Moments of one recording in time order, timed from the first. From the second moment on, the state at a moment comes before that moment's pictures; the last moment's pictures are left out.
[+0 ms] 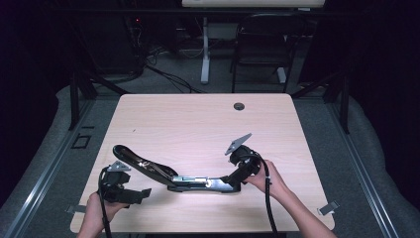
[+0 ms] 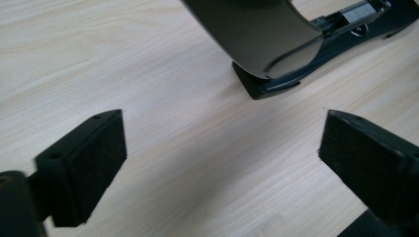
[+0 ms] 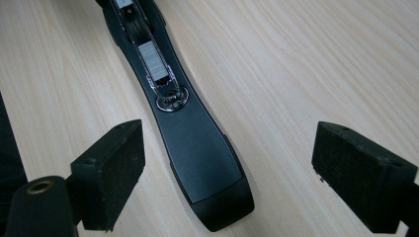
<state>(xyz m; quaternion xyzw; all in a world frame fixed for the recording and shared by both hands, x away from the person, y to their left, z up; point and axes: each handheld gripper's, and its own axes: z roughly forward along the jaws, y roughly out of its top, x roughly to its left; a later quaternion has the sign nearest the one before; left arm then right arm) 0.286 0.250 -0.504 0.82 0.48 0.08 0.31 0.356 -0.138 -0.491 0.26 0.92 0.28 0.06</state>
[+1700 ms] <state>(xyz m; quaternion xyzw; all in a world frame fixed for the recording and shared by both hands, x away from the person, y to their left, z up) 0.282 0.252 -0.477 0.72 0.48 0.19 0.46 0.346 -0.117 -0.473 0.27 0.91 0.29 0.14</state>
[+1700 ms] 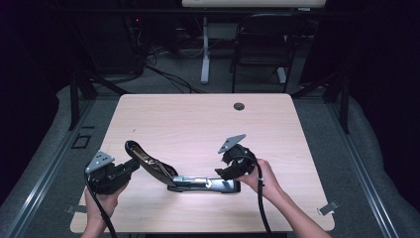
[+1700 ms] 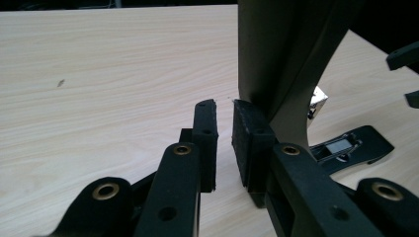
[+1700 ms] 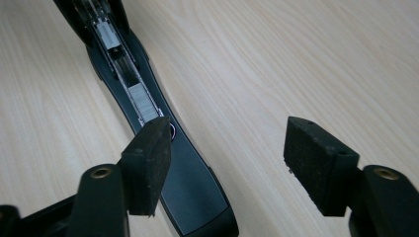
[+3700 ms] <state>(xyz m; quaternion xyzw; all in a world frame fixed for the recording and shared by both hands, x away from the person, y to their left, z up) 0.290 0.224 -0.483 0.74 0.46 0.18 0.46 0.325 -0.004 -0.427 0.19 0.88 0.40 0.16</state>
